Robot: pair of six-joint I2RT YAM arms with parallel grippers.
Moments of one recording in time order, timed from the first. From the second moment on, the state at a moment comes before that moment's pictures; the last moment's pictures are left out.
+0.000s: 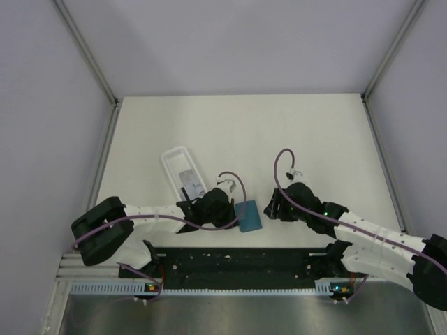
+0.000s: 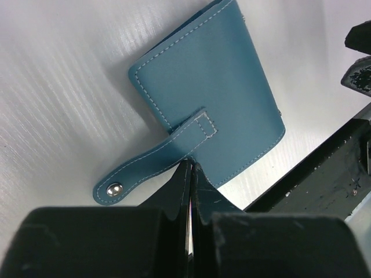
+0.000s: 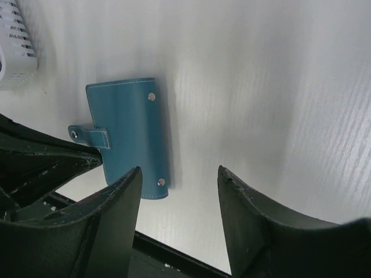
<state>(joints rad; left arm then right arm) -1.00 1.40 0.53 0.11 0.05 -0.76 0.83 0.92 0.44 -0.30 0.15 0.81</state>
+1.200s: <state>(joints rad) -1.01 1.31 0.67 0.00 0.03 -0.68 0.74 1.01 0.30 0.04 -0.08 0.84</state>
